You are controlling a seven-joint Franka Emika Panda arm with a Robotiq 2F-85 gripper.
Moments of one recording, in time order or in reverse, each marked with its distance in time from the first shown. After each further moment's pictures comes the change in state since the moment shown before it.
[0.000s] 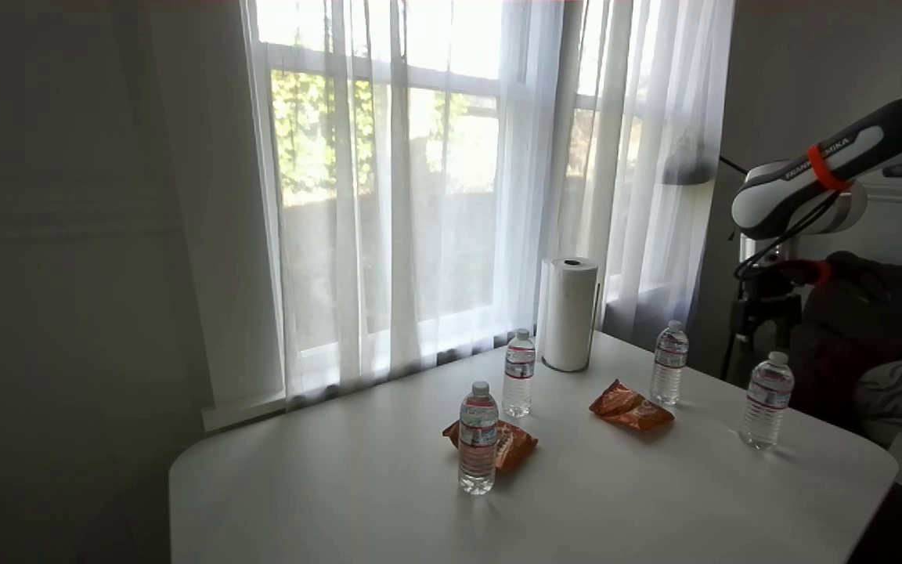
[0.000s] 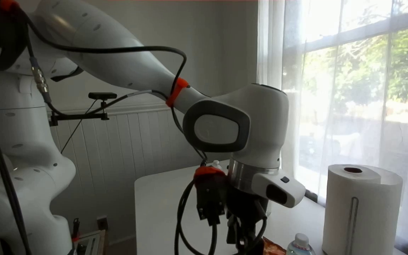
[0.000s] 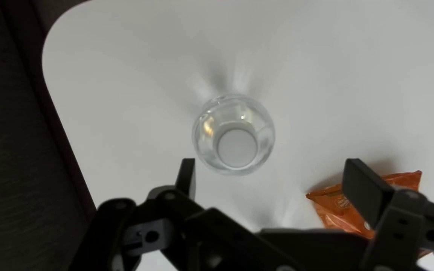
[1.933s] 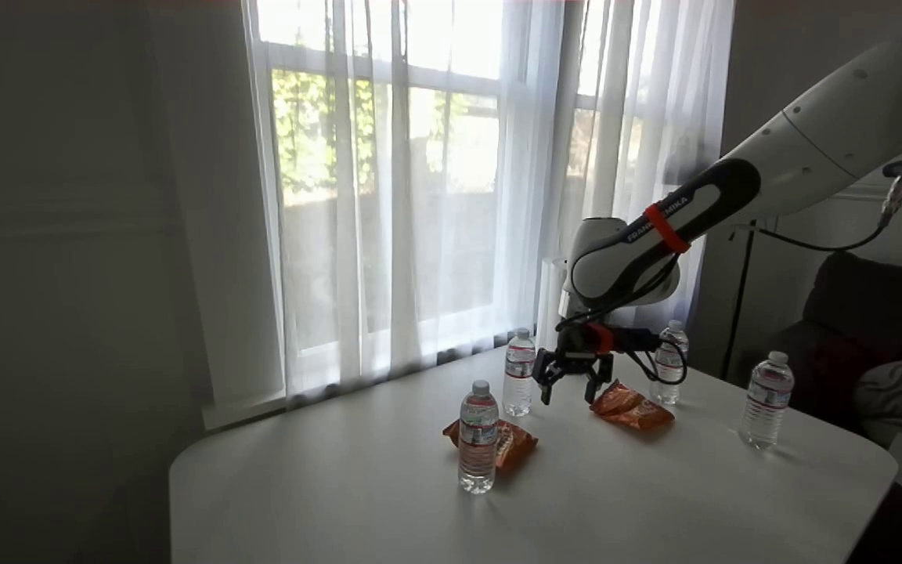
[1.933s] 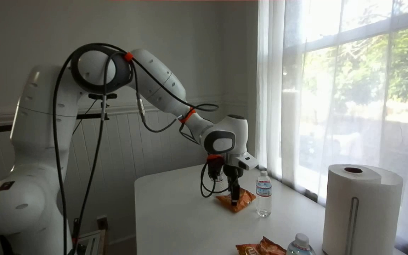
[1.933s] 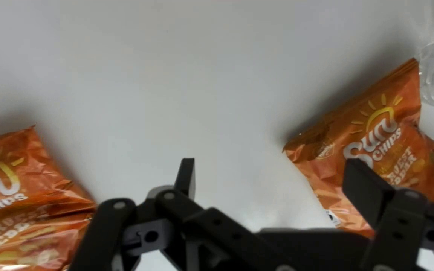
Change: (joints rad) arm 0.315 0.323 0.314 0.141 0.207 0.354 0.558
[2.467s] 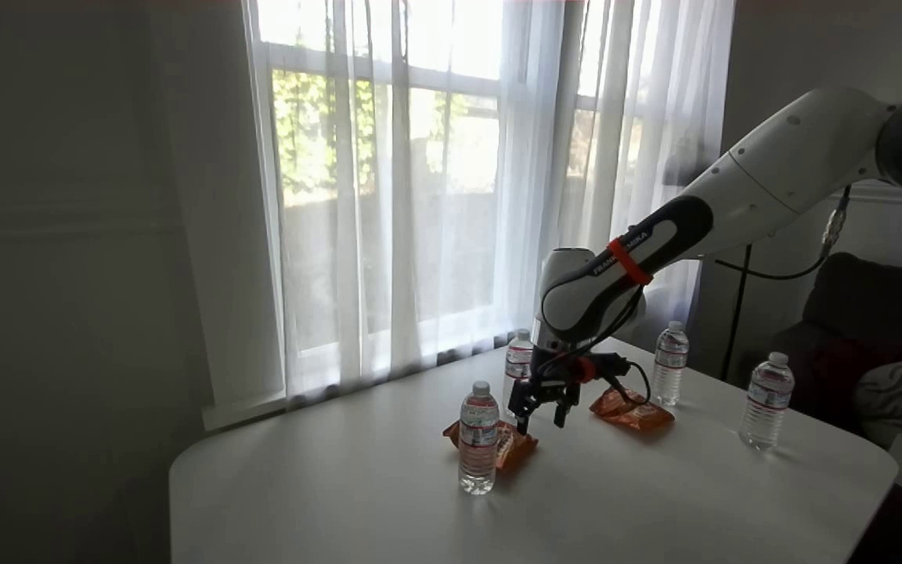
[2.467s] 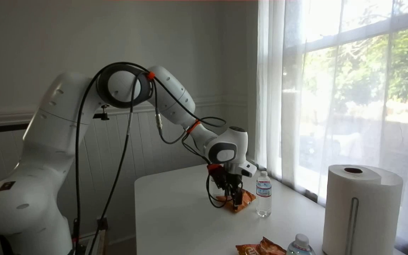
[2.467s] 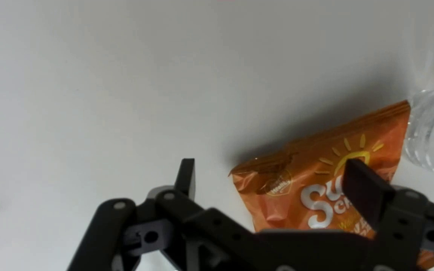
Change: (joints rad) arm 0.011 0.167 0.058 0.113 0.005 0.036 -0.217
